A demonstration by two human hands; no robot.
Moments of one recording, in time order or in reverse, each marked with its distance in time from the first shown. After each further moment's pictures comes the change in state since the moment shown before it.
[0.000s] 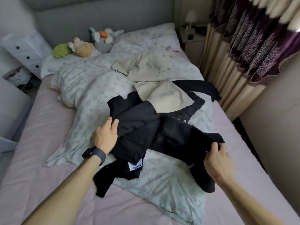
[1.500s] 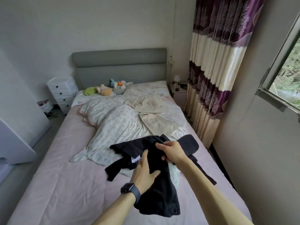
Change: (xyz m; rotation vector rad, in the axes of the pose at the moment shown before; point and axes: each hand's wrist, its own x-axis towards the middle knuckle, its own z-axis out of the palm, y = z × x) left_hand -0.398 0.038 -0.143 -0.333 -0.263 0.292; right_hand -0.302 -0.059 -0.260 0.971 -0.438 -0.165
